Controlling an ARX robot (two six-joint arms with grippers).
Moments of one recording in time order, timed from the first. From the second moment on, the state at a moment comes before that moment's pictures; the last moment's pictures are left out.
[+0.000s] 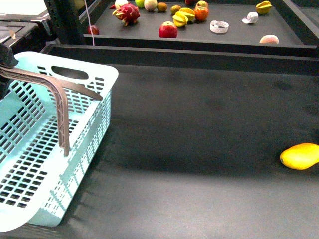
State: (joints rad) left arm 0.04 1.96 0.72 0.84 -0.13 -1.15; right arm 0.00 0.00 0.01 0.00 0.00 0.00
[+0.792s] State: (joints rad) left arm -0.24 1.58 0.60 0.84 0.15 -0.62; right arm 0.00 0.00 0.01 0.00 0.00 0.00
